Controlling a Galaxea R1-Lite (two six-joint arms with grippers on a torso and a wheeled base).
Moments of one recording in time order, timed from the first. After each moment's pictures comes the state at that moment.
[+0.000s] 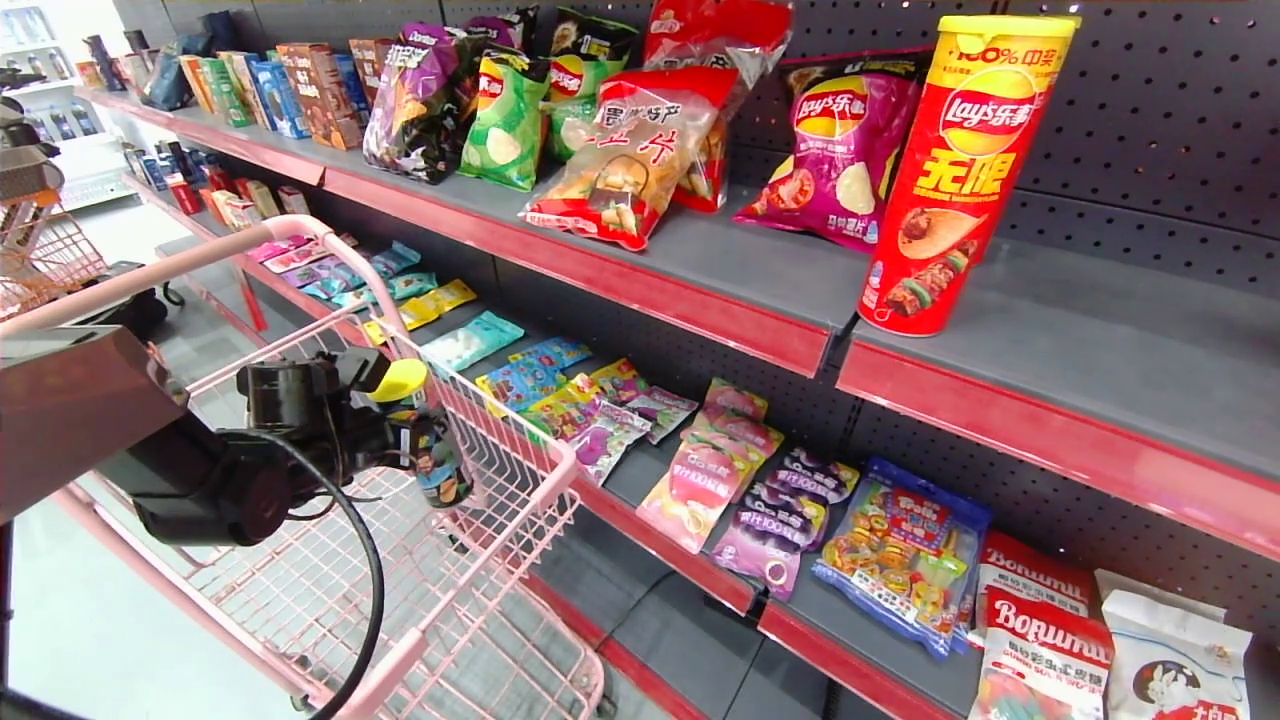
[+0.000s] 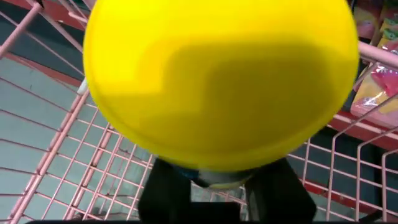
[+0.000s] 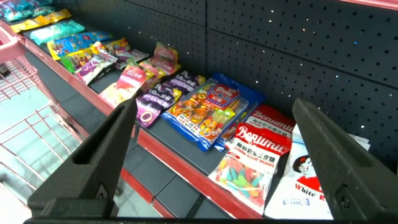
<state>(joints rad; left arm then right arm) 0.02 2.24 -0.89 -0.91 -0.23 0.12 0.00 0.00 0.00 0.00 0.02 -0.01</state>
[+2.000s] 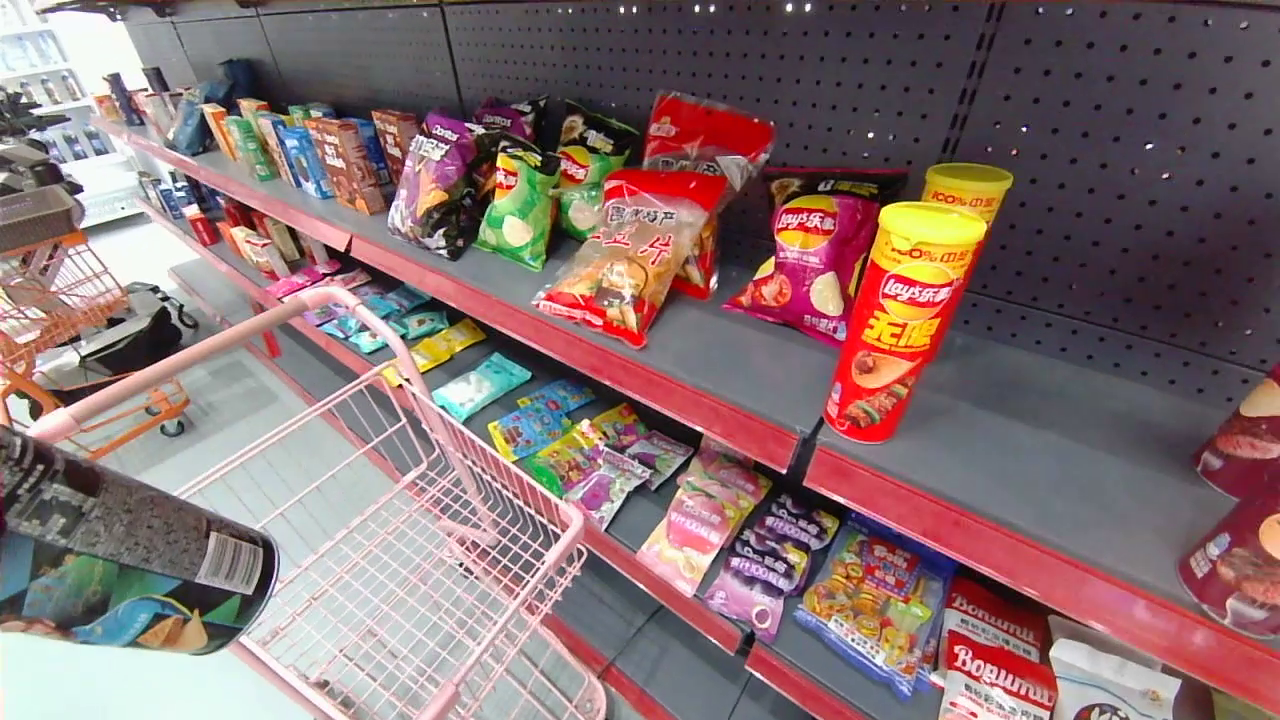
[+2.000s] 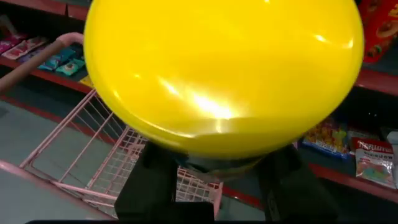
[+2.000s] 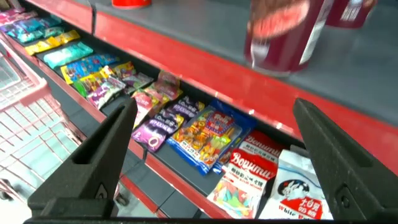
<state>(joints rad) 0.10 0.60 -0.61 0.08 -0.36 0.02 0.00 0.00 0.00 0.00 0.02 -0.01</state>
